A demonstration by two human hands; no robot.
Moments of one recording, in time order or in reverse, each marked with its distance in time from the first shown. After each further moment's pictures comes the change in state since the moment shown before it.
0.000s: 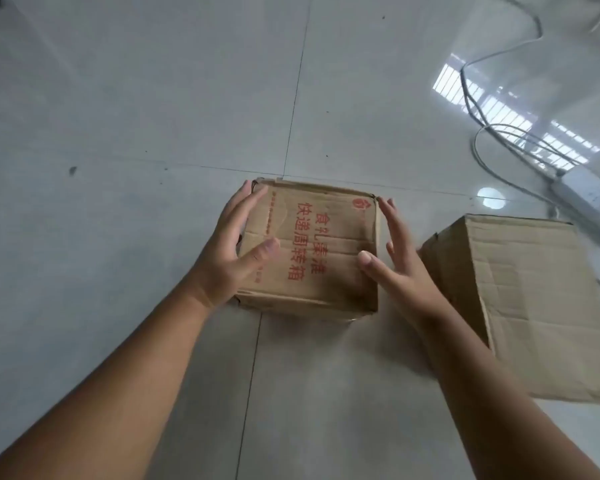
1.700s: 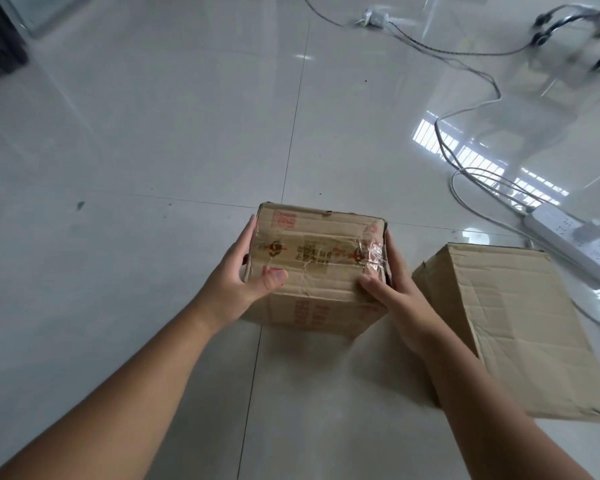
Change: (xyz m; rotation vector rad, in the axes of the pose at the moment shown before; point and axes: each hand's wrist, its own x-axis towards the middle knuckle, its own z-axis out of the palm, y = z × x) left_hand -0.008 0.005 0.003 -0.086 -0.021 -0.155; right_hand -0.005 0.005 -0.003 0.323 -0.025 0.079
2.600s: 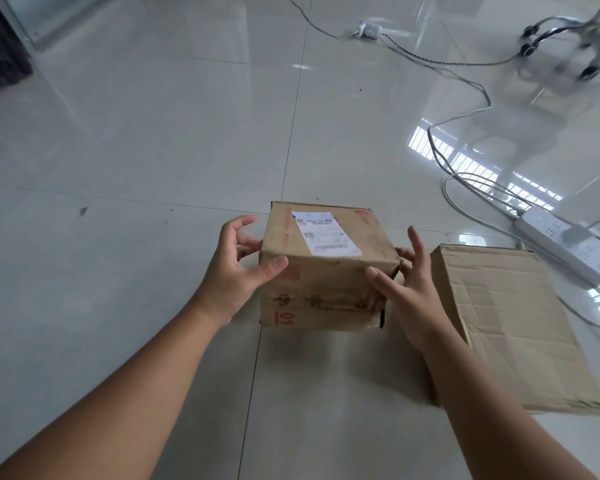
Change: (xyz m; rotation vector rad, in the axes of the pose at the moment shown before) left_hand 0.005 0.010 0.003 -0.130 0.171 0.054; right_hand -0.005 -0.001 -0.009 0.007 0.274 -0.087
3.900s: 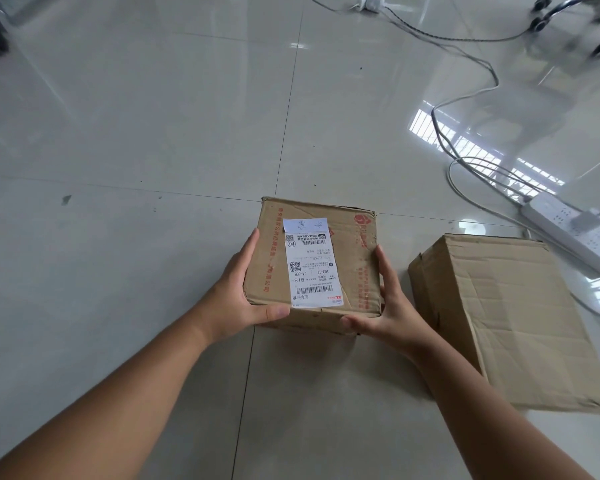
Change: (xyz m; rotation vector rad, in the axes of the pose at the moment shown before) left_hand -0.006 -0.052 -0.001 0.232 -0.307 -0.101; right_hand -0.002 0.056 -0.007 -0.227 -0.369 0.083
